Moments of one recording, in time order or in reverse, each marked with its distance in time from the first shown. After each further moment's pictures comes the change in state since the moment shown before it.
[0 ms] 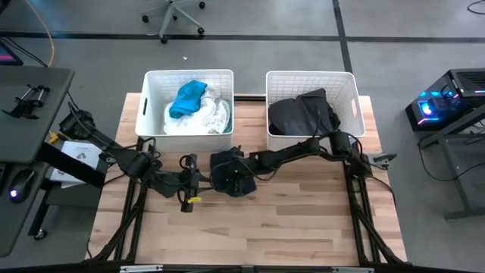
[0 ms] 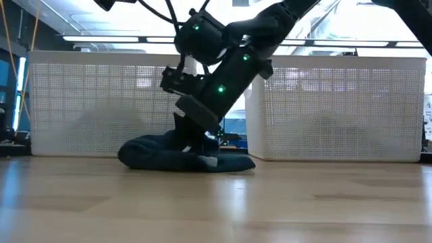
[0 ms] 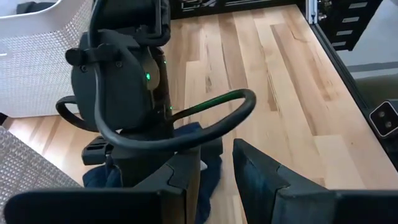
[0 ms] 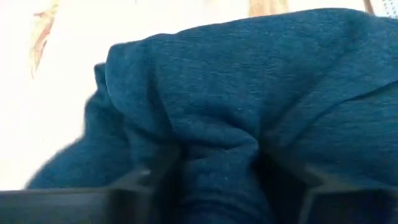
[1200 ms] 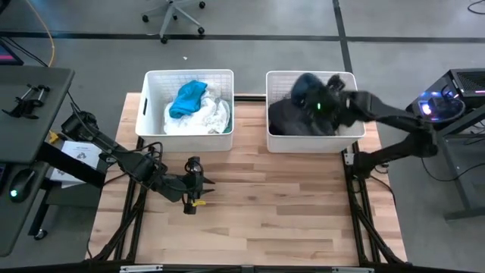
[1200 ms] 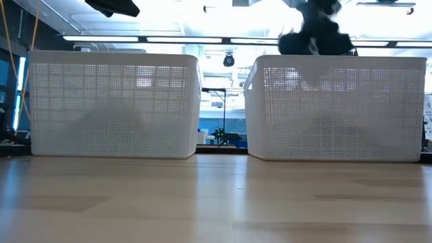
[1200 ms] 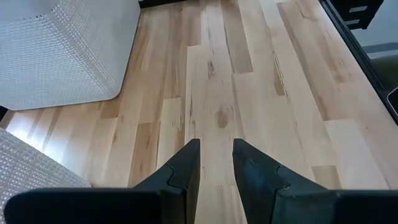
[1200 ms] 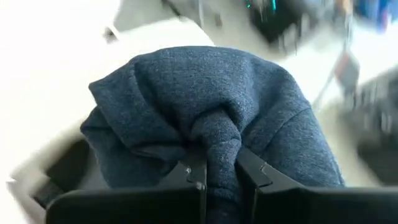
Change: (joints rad) left arm 0.000 0.058 0.001 -0.012 -0.007 0.003; right arm -0.286 -0.995 -0.007 -0.899 0.718 0.077
